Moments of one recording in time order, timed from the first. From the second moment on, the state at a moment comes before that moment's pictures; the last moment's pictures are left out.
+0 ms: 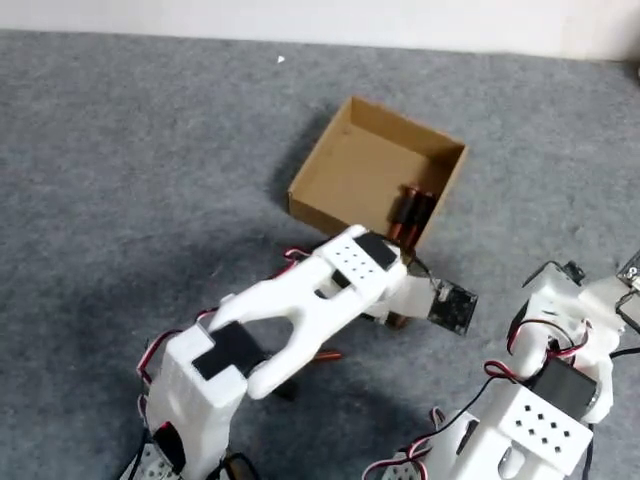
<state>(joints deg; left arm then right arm) 41.0 24.9 6.3 60.1 -60.1 27.6 -68.0 58.3 53.2 -8.7</state>
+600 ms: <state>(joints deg) 37.6 25.0 5.7 71.2 -56.4 25.6 -68.0 59.8 53.2 -8.7</state>
